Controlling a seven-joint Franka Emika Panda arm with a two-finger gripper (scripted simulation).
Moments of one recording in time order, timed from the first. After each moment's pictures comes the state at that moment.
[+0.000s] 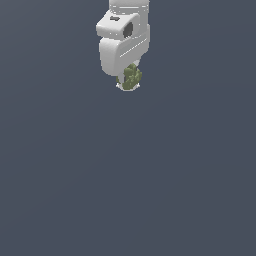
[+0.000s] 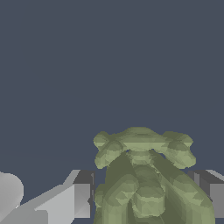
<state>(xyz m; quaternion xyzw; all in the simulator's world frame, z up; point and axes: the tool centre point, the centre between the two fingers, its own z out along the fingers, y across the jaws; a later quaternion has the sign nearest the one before) -0.087 0.003 0.392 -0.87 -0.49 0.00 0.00</state>
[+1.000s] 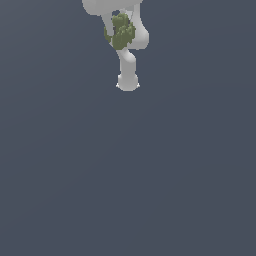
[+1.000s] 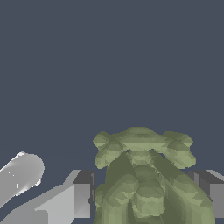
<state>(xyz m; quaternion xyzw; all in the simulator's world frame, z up) -0.121 -0.022 0.503 -0.87 -0.49 0.00 0.00</state>
